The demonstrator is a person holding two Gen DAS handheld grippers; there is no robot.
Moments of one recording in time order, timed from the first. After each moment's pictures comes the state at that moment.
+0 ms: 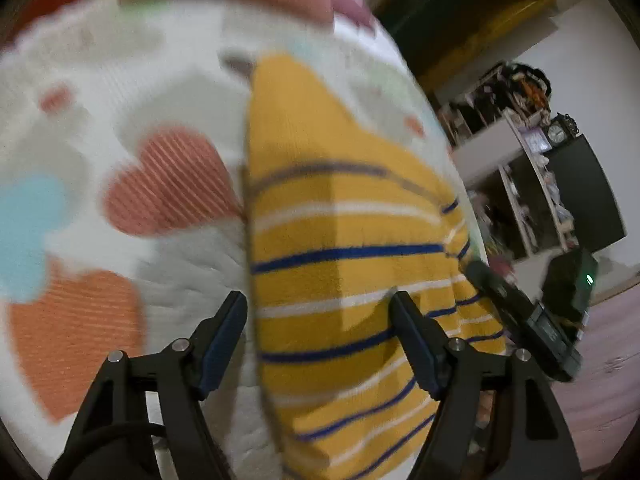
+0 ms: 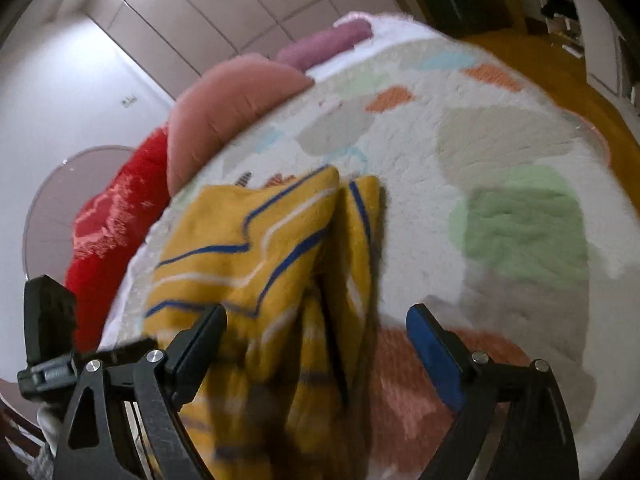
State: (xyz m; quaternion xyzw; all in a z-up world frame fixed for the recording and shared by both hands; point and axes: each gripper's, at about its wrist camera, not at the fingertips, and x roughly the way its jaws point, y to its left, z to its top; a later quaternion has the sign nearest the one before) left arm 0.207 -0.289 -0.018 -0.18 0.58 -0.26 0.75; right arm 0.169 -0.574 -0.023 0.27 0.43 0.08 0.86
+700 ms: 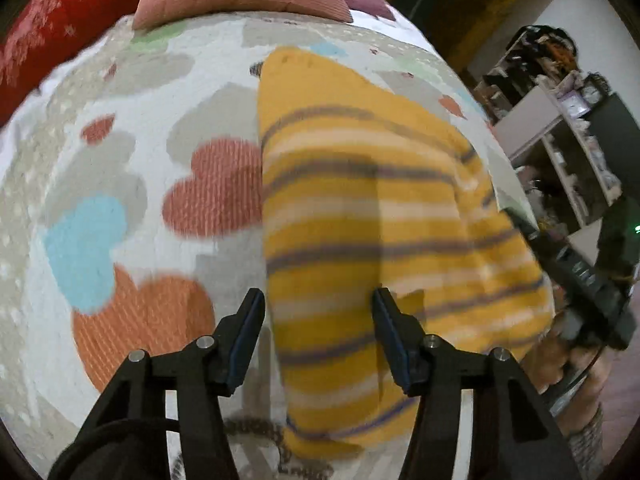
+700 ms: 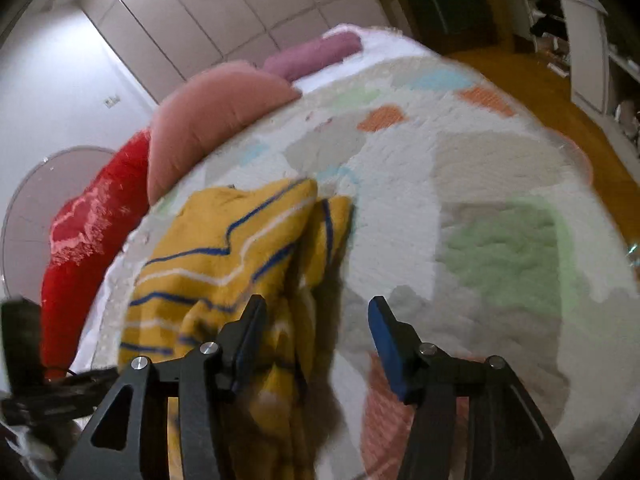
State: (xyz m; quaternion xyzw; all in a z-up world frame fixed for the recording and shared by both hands) left arm 0.177 -0.273 -0.003 -0.06 0.56 -0.19 0.81; right arm 0.145 -0.569 0.002 0.24 0.40 0.03 0.88
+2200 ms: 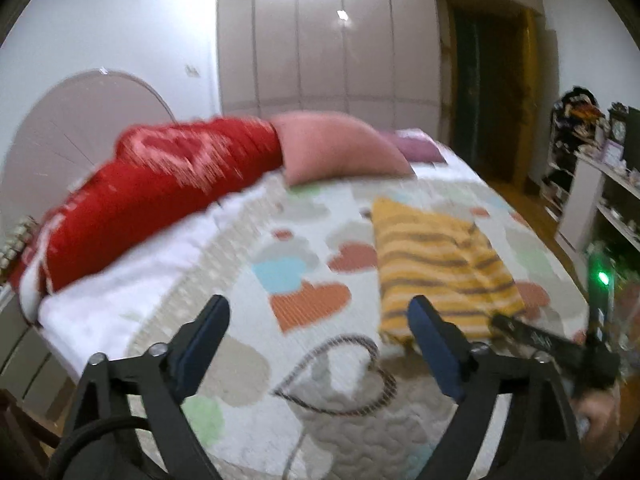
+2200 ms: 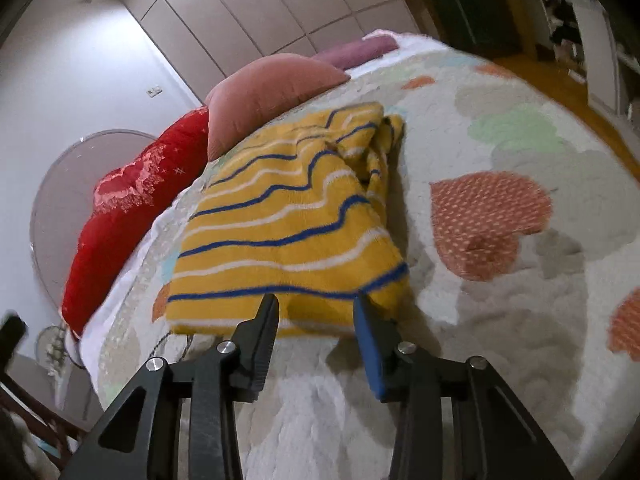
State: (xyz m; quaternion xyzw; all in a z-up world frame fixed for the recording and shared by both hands) left arm -0.049 -0.226 0.114 0.02 0.26 0.01 0.97; right arm 0.032 -0.496 -0.010 0.23 0.37 0.08 0.90
